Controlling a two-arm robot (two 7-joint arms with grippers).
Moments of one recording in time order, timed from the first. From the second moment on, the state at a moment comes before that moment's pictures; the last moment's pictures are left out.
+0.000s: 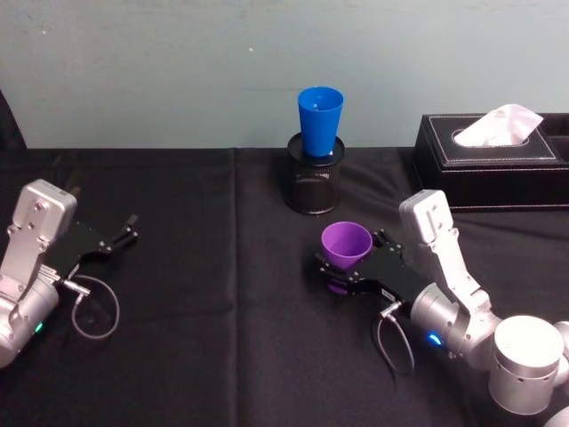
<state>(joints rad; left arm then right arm) -0.20 0.60 0.45 -1.41 -0.25 -0.12 0.03 0.21 0.29 -0.35 -1.36 0.17 0.05 0.33</state>
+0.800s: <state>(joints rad) -0.20 0.60 0.45 -1.41 -0.25 -0.12 0.03 0.12 0.29 -0.22 -1.60 0.16 0.12 0.18</state>
